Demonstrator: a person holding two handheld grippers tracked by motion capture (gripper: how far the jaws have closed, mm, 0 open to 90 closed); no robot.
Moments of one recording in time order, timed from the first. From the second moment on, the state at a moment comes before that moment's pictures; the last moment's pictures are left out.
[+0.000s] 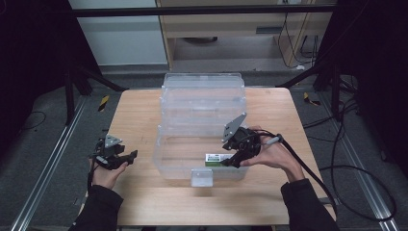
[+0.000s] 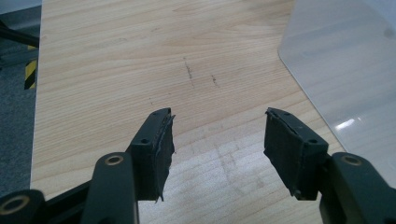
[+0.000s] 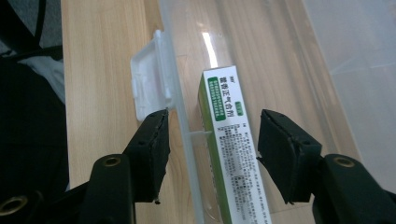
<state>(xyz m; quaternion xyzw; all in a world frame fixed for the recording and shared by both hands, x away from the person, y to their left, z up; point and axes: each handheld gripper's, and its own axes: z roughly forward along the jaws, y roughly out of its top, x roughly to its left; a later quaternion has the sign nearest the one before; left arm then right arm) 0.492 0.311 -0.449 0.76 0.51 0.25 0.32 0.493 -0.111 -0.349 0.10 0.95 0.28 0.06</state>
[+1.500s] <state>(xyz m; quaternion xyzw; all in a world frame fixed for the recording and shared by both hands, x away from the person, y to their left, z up) 0.491 0.312 -0.441 0.76 0.50 0.26 0.33 0.493 -0.063 -0.407 0.08 0.97 0.22 -0.01</state>
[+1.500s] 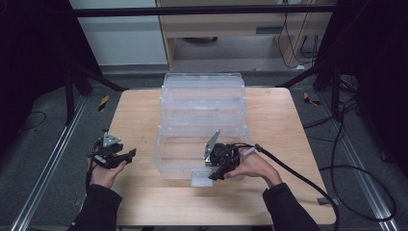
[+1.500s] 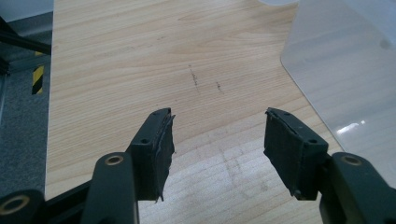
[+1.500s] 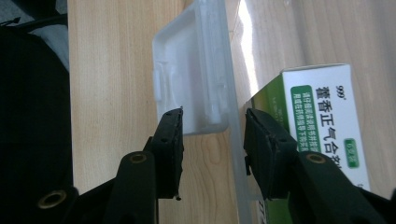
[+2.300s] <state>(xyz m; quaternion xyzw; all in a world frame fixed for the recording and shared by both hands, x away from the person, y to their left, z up) 0.491 0.305 -0.421 0.78 0.47 0.25 0.33 0.498 -0.060 -0.411 0.07 0.98 0.20 -0.03</state>
